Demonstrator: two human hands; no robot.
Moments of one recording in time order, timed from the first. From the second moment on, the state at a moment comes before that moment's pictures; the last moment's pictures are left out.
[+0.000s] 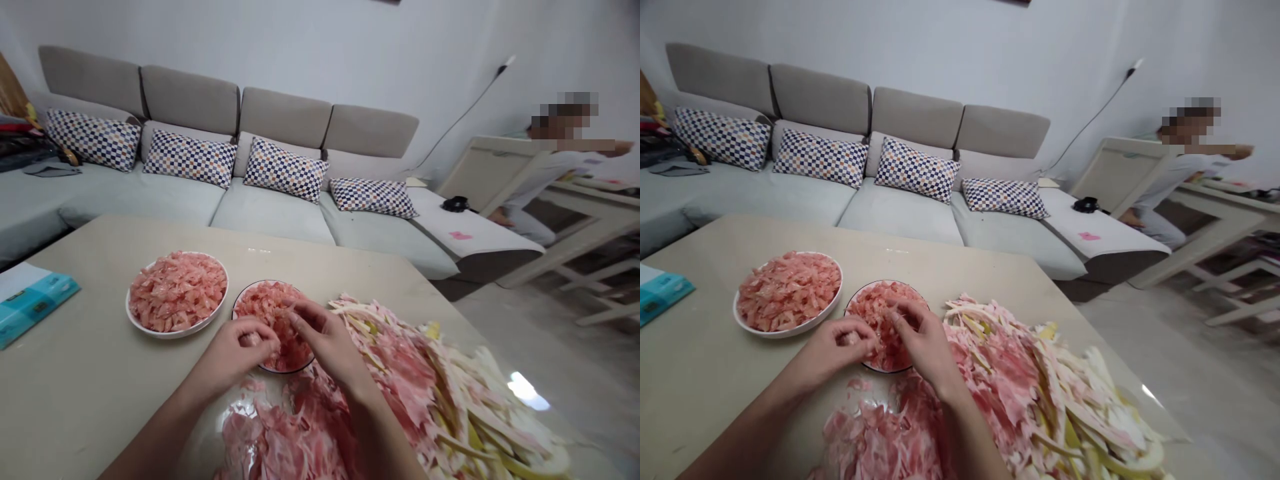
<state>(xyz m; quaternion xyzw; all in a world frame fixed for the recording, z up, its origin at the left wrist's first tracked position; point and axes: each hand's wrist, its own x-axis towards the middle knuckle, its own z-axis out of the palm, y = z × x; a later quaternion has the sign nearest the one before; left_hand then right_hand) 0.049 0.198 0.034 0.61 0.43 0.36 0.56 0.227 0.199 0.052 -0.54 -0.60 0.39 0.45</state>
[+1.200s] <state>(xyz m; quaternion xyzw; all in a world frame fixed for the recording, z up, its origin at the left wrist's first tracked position) 0.047 0.203 0.034 0.55 0.44 0.42 0.57 0.213 0.187 0.050 -0.50 -0.72 0.28 0.40</state>
